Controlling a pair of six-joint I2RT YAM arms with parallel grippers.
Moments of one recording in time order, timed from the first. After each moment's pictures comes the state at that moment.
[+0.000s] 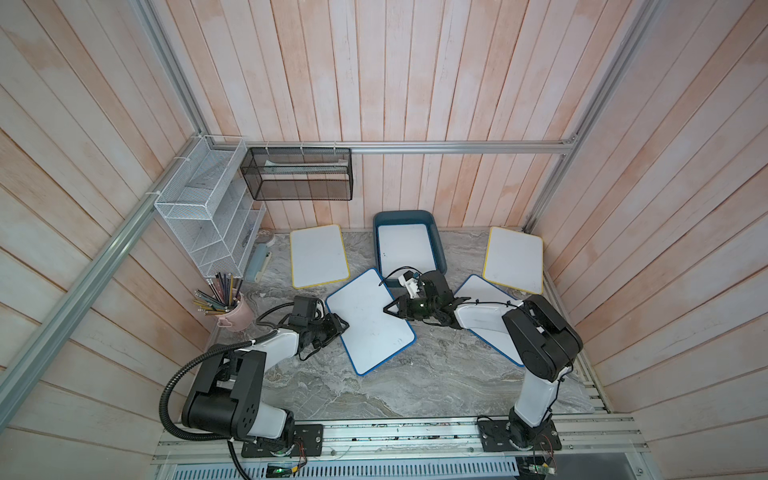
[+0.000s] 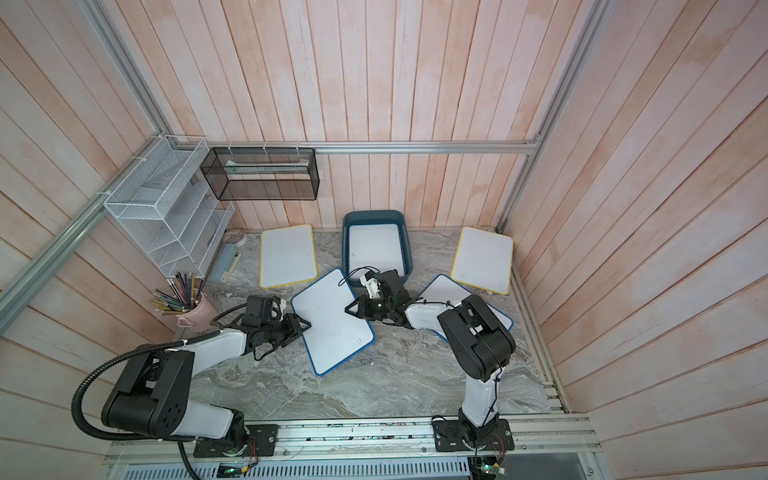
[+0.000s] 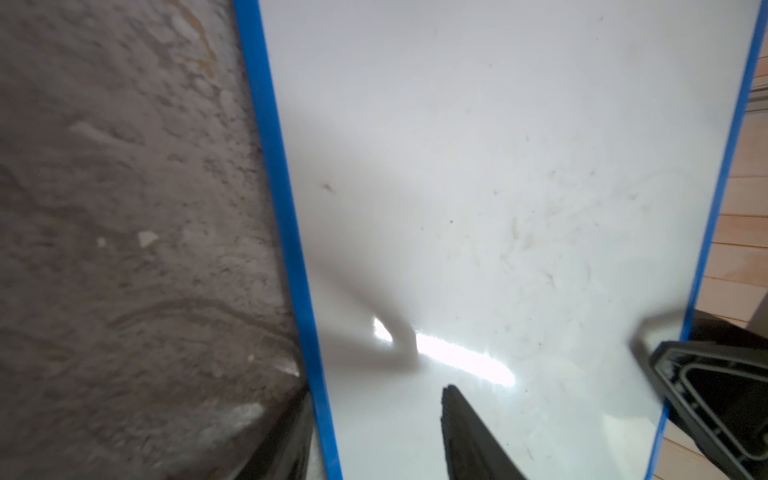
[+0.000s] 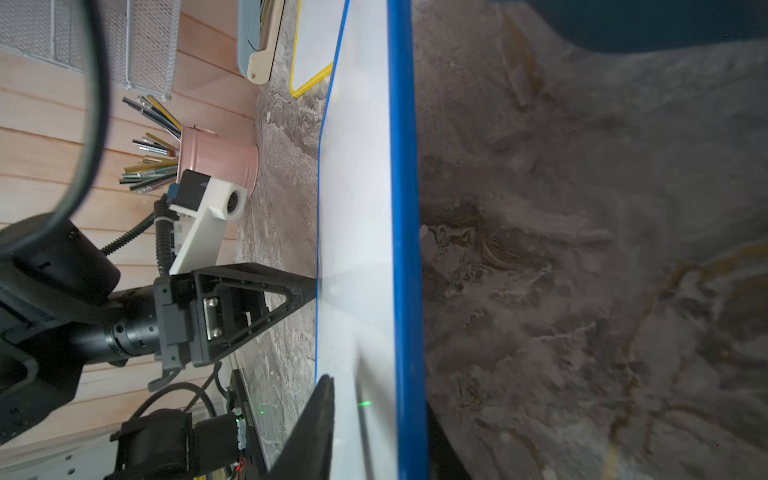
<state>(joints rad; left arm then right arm) -0.18 1.46 0.55 -0.05 0.45 -0.71 0.62 1.85 0.95 0.25 -0.64 0.76</state>
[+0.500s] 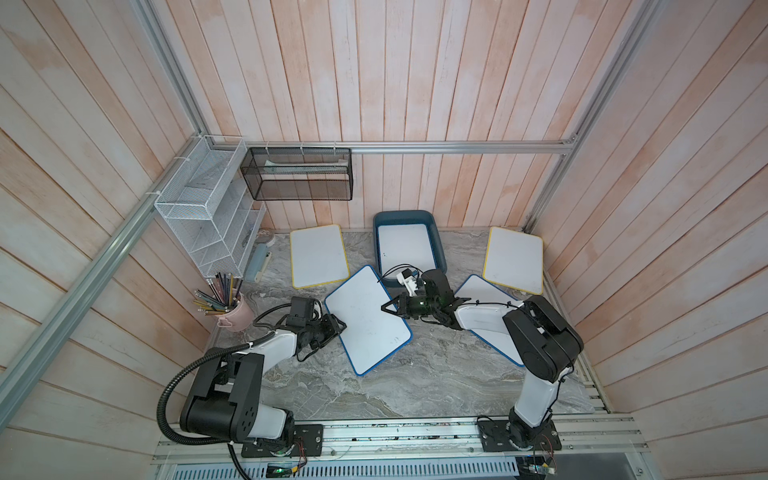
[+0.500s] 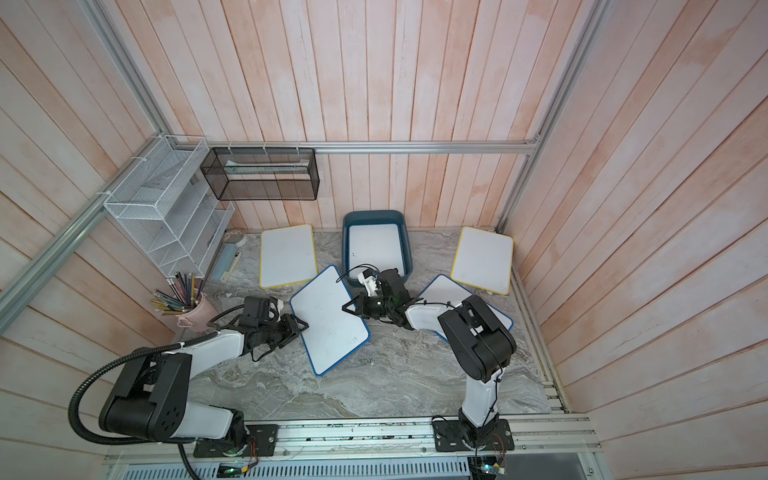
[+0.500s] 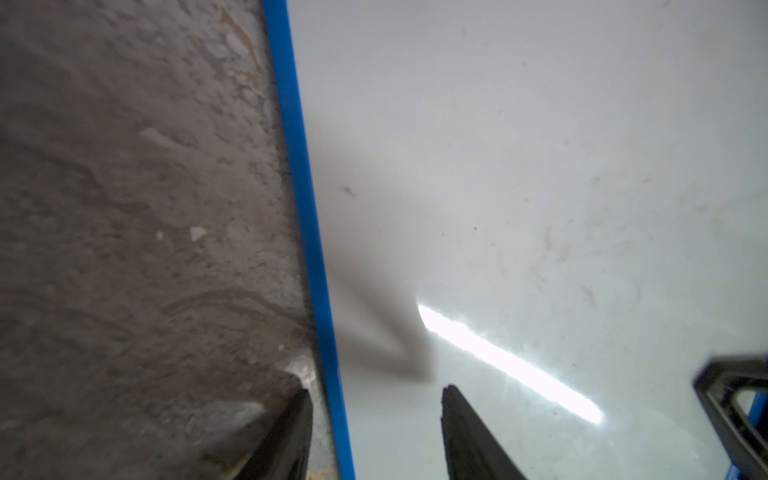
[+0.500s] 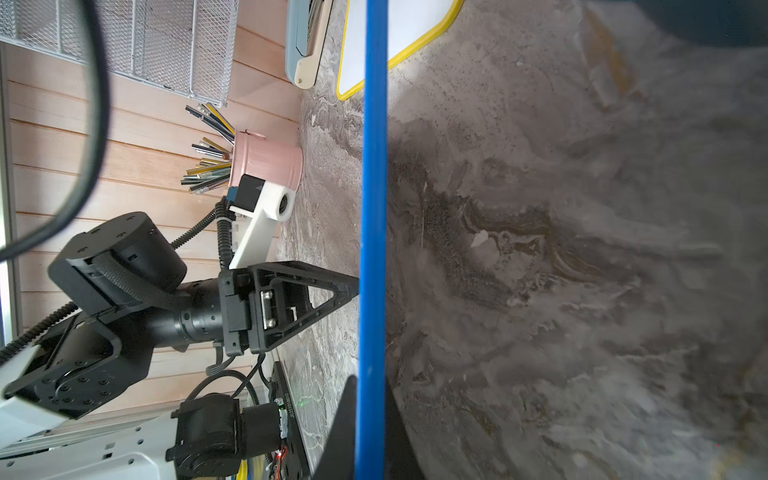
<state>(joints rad) -0.16 1.43 0.53 -0.07 0.44 -0.70 0.62 1.84 0.95 0.34 -0.71 0.82</state>
